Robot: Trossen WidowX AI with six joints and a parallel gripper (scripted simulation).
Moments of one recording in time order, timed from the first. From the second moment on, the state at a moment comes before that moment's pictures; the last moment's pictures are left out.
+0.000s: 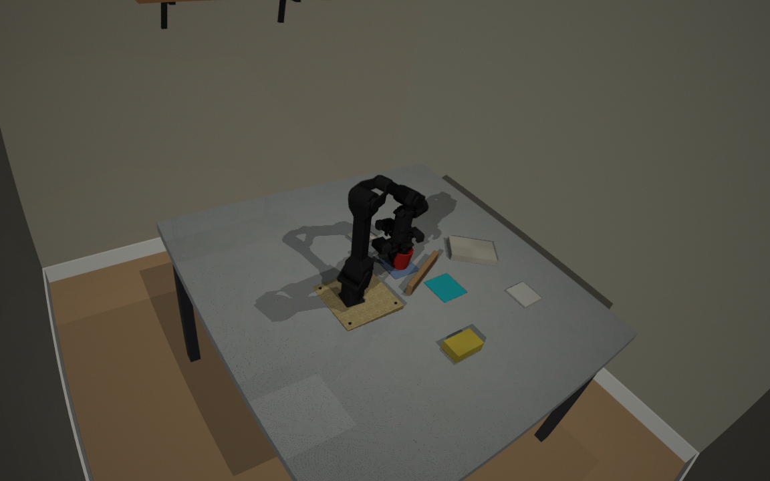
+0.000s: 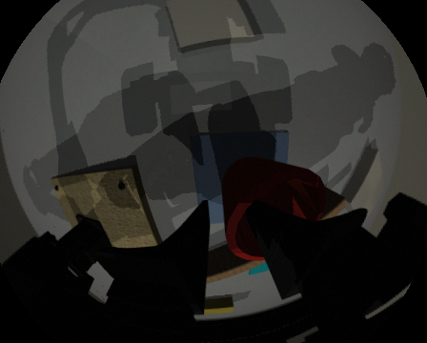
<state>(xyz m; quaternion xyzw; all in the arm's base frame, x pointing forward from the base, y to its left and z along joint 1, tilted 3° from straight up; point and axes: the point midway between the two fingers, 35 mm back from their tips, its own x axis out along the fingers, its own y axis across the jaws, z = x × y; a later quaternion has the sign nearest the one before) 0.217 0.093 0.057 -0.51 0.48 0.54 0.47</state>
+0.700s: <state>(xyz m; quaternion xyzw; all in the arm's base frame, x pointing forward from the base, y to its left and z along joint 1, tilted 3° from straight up) 0.217 0.094 0.056 -0.51 0.48 0.54 0.47</state>
